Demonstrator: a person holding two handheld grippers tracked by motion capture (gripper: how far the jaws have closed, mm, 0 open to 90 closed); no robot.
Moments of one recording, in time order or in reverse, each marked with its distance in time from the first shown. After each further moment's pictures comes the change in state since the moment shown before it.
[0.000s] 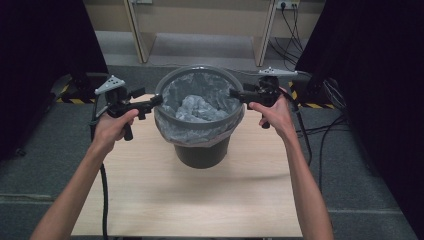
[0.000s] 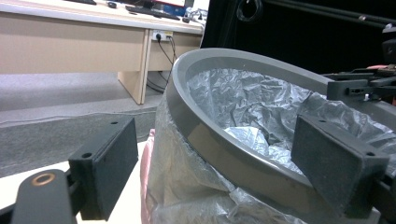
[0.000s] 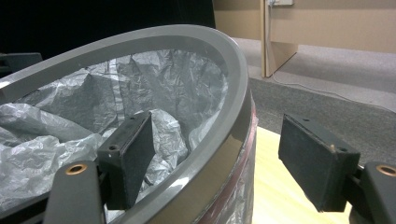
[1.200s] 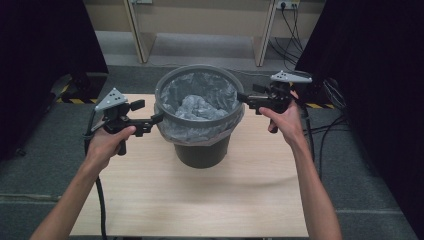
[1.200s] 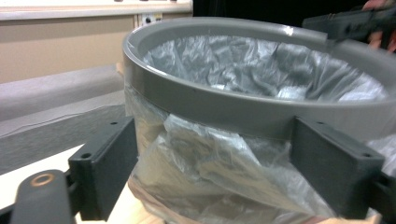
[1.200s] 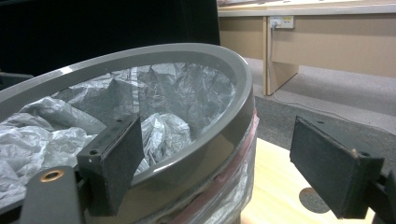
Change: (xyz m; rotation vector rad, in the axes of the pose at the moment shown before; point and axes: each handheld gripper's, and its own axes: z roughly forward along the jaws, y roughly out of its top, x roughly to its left) left arm -0.029 -0.010 -0.036 0.037 -0.073 0.055; right arm 0.005 -0.008 -0.033 -0.079 0.019 -0.042
